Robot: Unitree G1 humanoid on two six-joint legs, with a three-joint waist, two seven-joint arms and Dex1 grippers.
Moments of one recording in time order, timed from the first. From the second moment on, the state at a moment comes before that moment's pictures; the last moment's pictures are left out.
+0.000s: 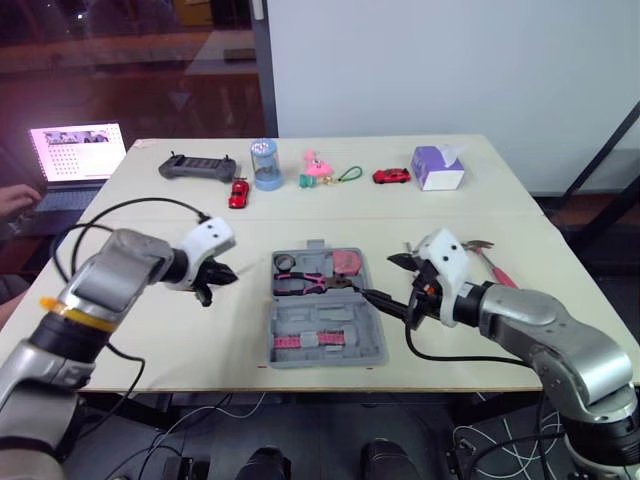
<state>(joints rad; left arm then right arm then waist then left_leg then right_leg) -0.78 0.87 -0.40 0.08 -0.19 0.83 -1.13 -0.28 -0.66 -0.02 -0.61 0.51 0.93 0.52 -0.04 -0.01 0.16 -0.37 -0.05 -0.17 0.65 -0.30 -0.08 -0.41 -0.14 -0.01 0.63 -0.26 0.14</state>
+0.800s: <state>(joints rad) -1.14 0.46 -0.72 0.72 0.12 0.46 -1.48 -0.16 -0.74 -0.01 -0.73 0.53 0.94 0.56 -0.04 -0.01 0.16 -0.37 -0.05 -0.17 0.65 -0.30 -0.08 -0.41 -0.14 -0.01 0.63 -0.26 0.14</state>
